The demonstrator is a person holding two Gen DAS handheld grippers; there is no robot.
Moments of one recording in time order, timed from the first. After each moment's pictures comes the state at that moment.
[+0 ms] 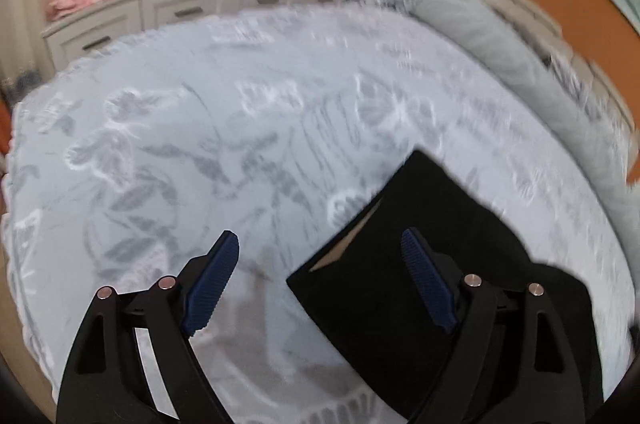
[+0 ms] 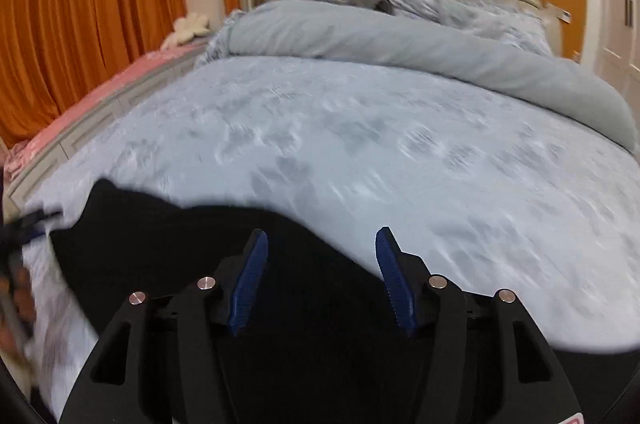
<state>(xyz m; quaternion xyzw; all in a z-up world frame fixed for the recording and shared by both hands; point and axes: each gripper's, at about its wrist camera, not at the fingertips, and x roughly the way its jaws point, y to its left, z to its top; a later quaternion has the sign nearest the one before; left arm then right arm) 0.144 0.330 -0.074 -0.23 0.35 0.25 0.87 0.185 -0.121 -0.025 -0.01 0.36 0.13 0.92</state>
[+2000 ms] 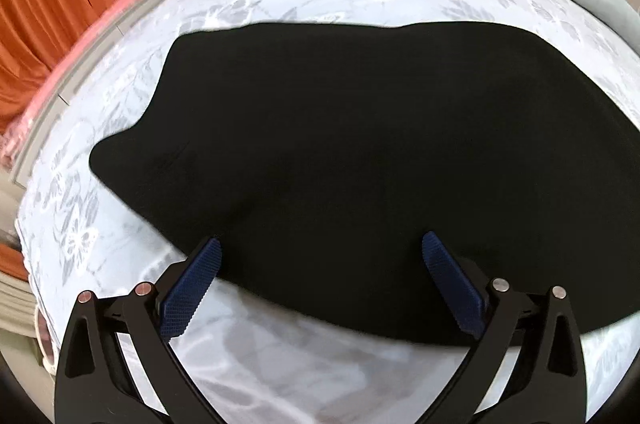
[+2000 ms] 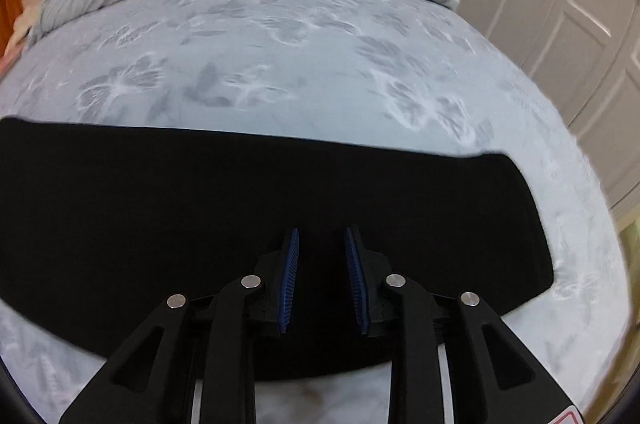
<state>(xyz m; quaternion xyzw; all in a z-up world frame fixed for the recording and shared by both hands) 0.152 0.153 -0.114 0.01 0.52 0.11 0.85 0.076 -0.390 -0.083 0.01 0.46 -0.13 0.88</state>
